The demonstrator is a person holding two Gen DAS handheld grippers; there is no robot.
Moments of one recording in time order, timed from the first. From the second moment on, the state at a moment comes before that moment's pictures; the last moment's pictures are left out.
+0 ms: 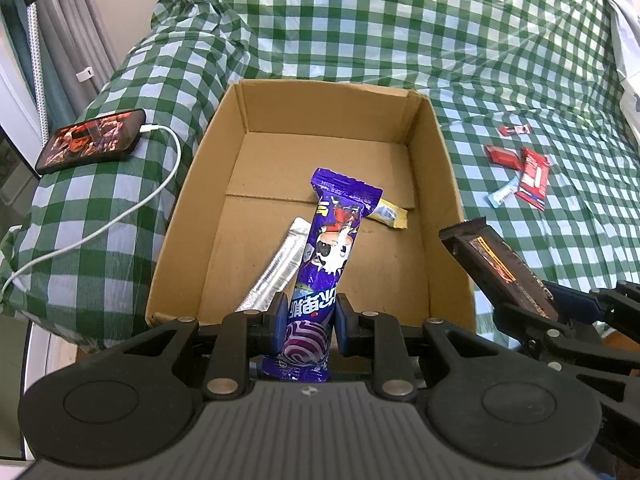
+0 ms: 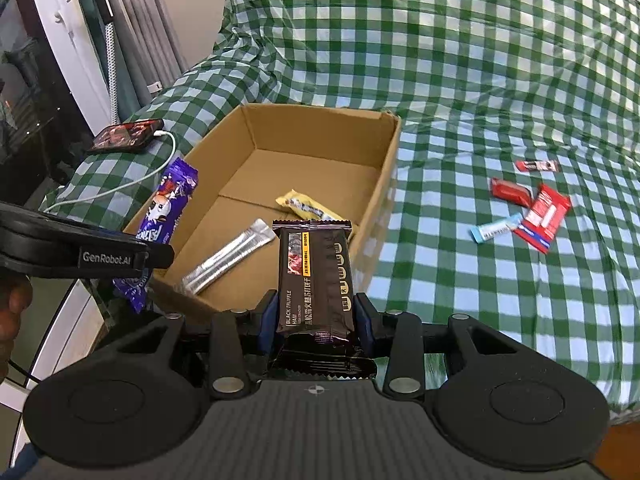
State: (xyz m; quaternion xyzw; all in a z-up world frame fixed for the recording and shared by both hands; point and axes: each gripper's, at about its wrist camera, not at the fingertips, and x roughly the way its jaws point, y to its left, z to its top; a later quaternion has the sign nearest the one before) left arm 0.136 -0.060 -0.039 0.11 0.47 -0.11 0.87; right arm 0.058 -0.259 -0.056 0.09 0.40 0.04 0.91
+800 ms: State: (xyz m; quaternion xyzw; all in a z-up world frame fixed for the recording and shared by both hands) left arm 0.220 -0.051 -0.077 0.11 0.51 -0.09 0.85; right arm 0.151 -0.239 -0.086 0.09 0.43 0.07 0.90
